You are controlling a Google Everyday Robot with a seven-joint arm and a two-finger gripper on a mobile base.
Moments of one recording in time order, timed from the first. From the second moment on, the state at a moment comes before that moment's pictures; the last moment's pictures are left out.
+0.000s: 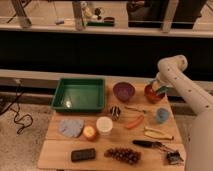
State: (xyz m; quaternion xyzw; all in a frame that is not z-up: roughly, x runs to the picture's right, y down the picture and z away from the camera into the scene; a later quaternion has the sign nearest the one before) arm 0.358 -0.020 0.899 -0.12 0.14 0.50 0.85
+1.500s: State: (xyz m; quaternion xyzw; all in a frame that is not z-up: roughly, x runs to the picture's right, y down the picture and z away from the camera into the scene) arm 0.362 -0.018 0.878 -0.12 0.13 0.49 0.86
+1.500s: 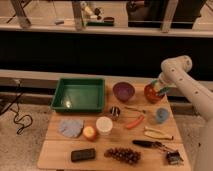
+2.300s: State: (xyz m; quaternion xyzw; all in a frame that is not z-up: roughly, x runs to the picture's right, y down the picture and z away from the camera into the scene) arm 0.364 -0.018 0.878 -0.12 0.13 0.48 0.86
